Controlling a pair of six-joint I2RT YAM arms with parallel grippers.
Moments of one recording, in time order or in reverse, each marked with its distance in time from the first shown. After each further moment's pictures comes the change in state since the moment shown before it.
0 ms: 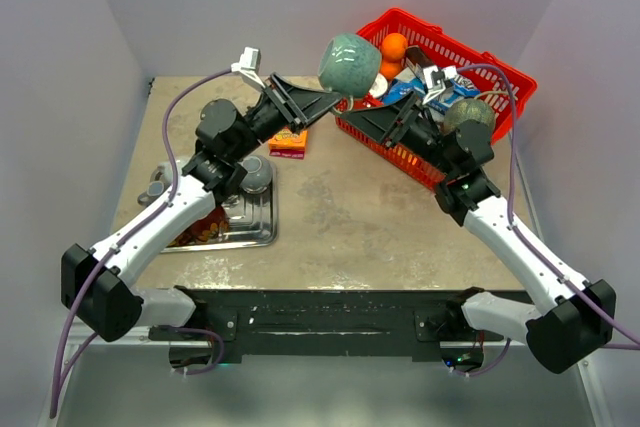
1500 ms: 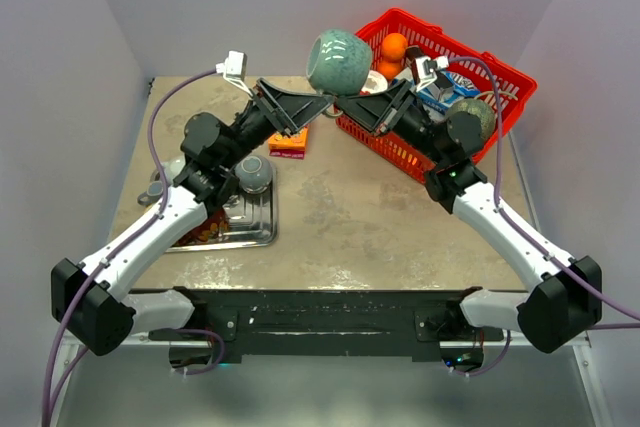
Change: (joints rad) left arm 0.004 -0.077 -0.077 0.127 0.018 0.100; right arm 0.005 0.113 0.057 0.161 0.008 0.163
